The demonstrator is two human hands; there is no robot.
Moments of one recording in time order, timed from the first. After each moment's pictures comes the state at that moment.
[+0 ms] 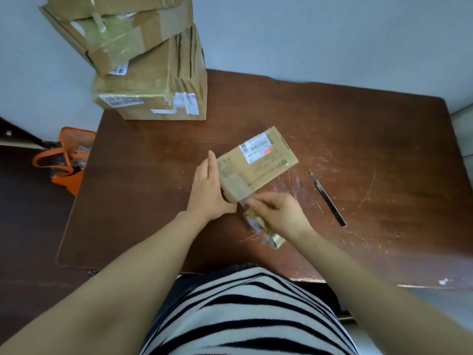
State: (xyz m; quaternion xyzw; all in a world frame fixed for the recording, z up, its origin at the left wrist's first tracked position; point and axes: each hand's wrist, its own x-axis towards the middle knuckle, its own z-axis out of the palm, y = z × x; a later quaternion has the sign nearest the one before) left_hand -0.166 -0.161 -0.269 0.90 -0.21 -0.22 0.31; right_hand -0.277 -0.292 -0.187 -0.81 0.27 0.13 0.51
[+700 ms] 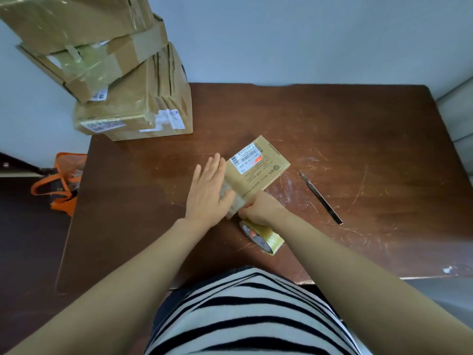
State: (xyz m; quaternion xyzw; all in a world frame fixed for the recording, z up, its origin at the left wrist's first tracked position) left_hand -0.160 -0.180 -0.243 0.90 -0.35 -0.16 0.19; right_hand -0.235 -0.300 -0.211 -0.80 0.33 0.31 0.39
